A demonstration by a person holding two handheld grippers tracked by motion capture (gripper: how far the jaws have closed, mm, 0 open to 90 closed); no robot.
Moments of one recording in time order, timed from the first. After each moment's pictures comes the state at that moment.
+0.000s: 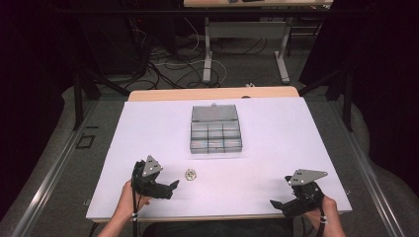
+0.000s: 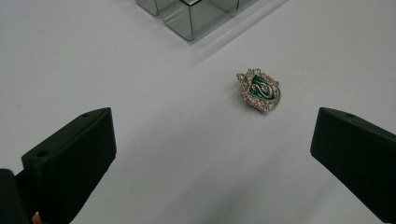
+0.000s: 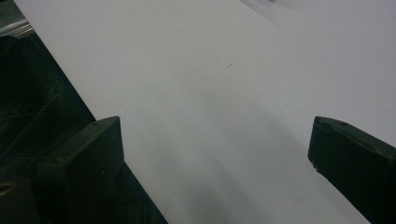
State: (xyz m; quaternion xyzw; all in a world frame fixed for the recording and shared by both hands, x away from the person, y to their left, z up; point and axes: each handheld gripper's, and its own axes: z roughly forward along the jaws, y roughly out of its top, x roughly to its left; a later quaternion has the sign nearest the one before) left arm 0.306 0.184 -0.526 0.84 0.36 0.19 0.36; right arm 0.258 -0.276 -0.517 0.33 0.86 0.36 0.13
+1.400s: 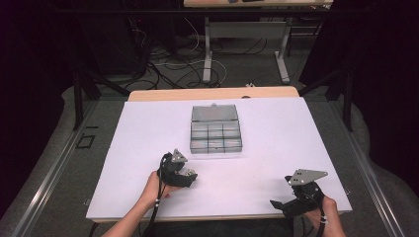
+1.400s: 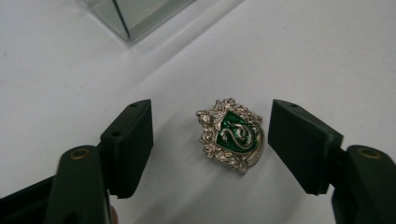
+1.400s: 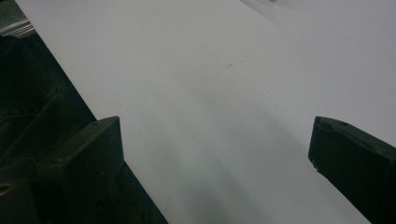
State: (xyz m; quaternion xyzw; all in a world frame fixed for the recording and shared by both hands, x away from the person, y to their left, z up) left arm 0.348 0.126 -0.553 0.87 0.35 0.11 0.32; right arm 0.259 -0.276 -0.517 0.32 0.86 0.36 0.14
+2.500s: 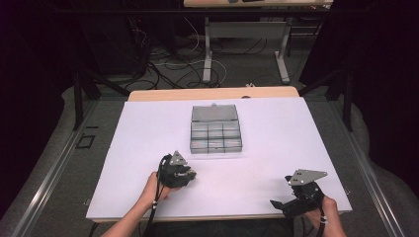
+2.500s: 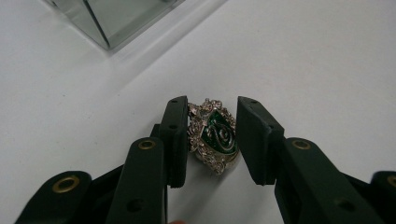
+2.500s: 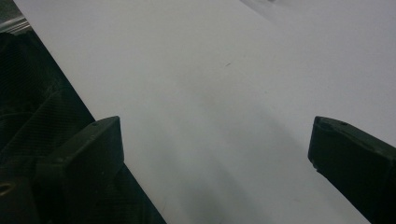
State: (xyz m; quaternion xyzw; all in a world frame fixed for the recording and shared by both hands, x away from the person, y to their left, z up) left arm 0.343 0.129 -0.551 0.87 0.33 0.10 0.35; right arm 0.259 -0.277 -0.517 0.32 0.87 0.36 0.14
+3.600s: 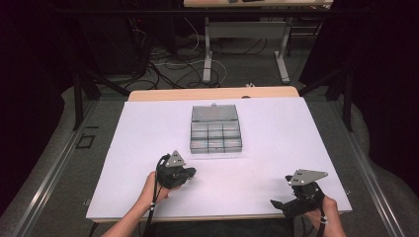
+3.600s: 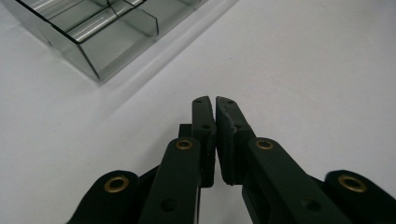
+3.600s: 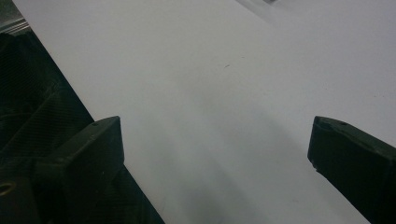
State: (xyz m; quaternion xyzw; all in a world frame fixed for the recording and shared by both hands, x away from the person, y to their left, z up) left arm 0.336 0.132 -0.539 0.87 0.29 0.11 0.38; right arm 0.258 -0.276 -0.518 0.32 0.86 0.36 0.14
